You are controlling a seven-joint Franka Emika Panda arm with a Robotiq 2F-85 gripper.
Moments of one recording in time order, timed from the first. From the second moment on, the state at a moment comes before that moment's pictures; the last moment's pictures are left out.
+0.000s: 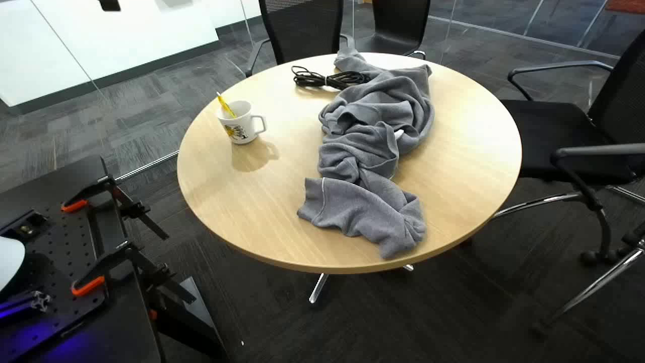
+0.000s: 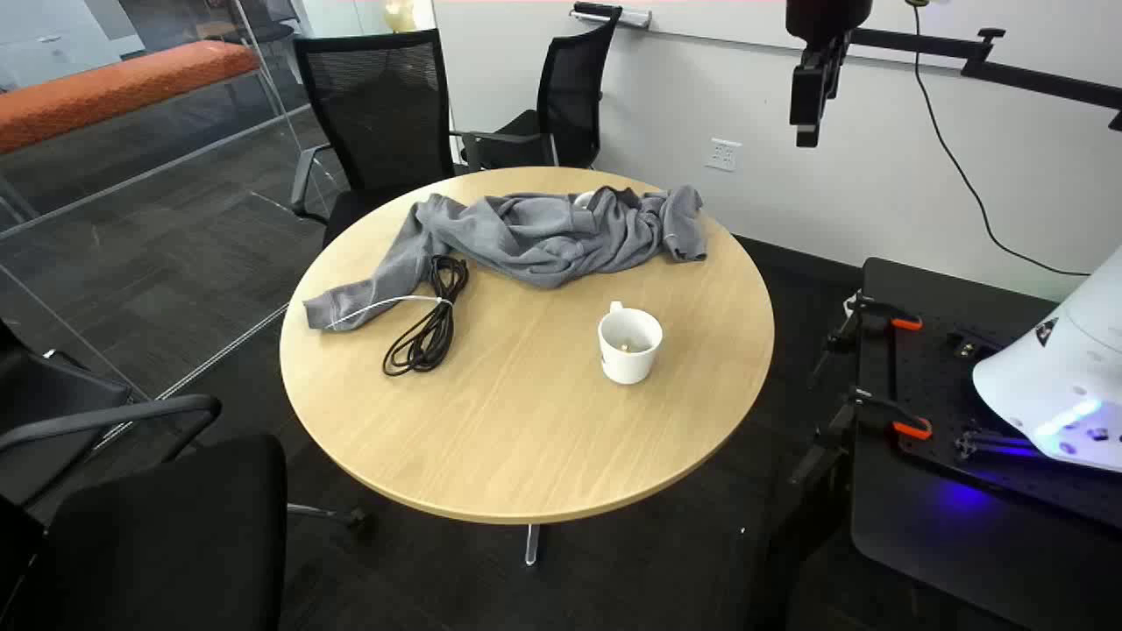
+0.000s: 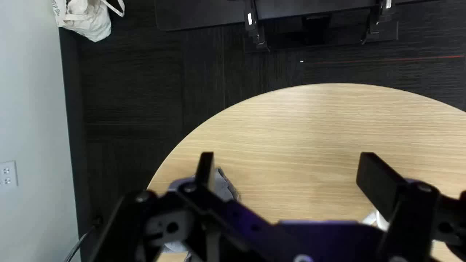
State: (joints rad) arm -0.06 -0.33 0.11 -2.35 -0.21 1.78 0.19
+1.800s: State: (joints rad) arm 0.06 -0.14 0.06 -2.35 -0.12 2.41 -0.36
